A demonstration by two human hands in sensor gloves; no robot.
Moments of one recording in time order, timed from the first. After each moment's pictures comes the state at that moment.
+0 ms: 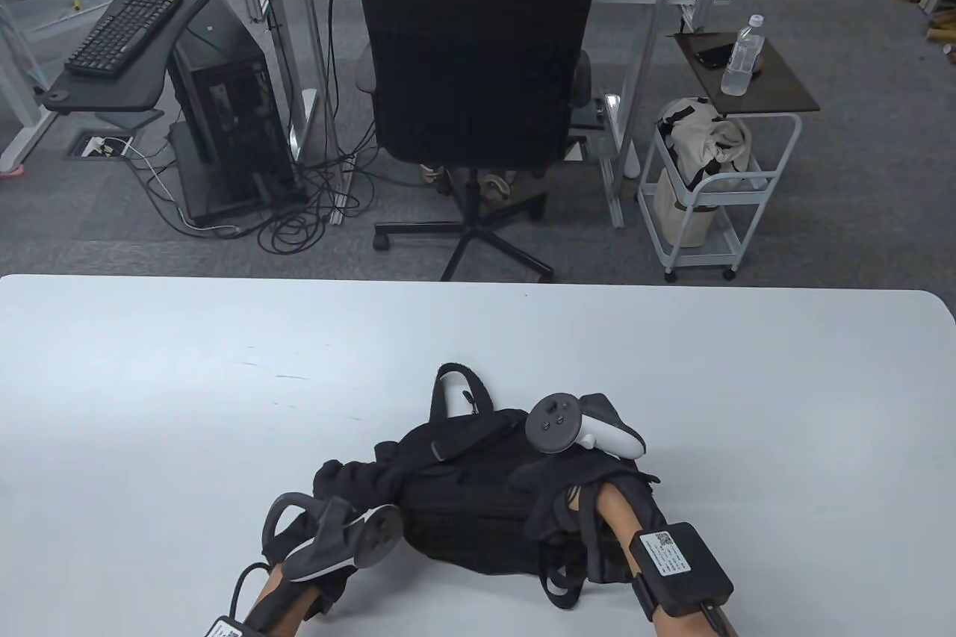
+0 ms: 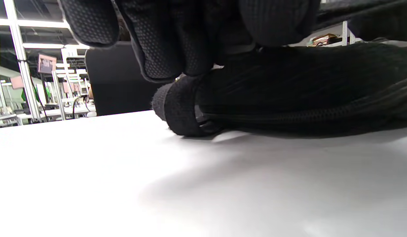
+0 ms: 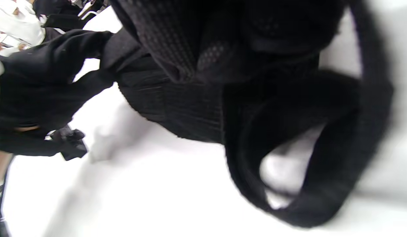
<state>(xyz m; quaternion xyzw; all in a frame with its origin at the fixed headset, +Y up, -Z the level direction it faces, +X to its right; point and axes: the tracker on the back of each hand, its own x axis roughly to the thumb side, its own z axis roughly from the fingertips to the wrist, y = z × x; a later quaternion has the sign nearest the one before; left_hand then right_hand) -0.165 -0.751 -0.318 0.04 -0.19 -0.06 0.98 0.101 -0.713 -0.382 0.21 0.40 0.87 0.19</state>
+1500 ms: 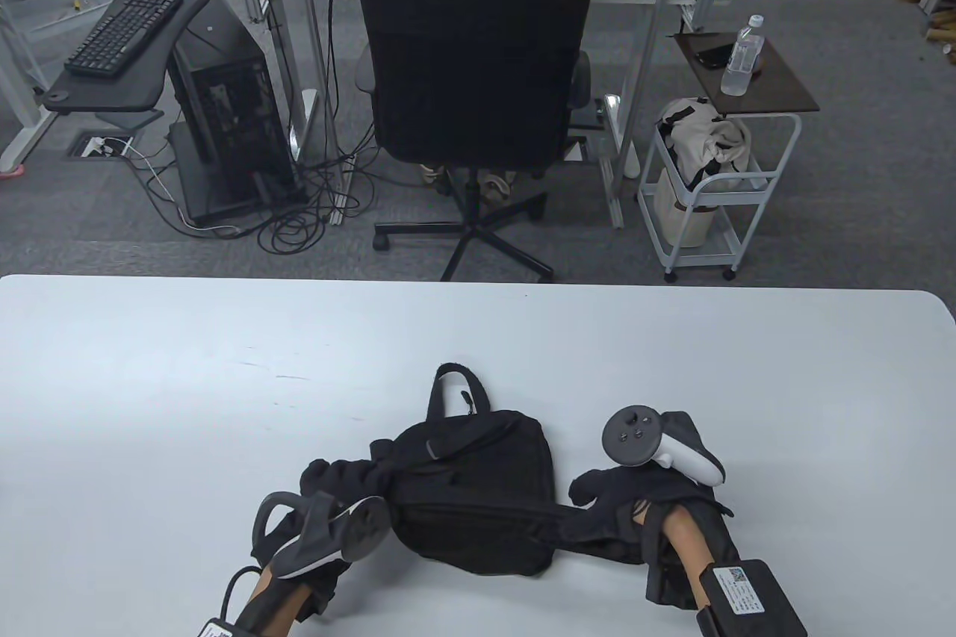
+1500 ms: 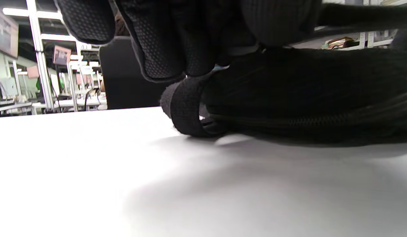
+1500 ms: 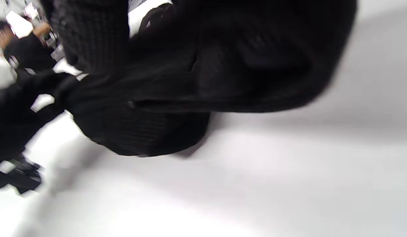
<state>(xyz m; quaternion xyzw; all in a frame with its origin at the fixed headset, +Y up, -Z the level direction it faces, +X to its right) -0.182 -0.754 -0.322 0.01 -0.16 -0.03 0.99 0.185 -0.717 -0.365 0.11 0.36 0.89 0.27</state>
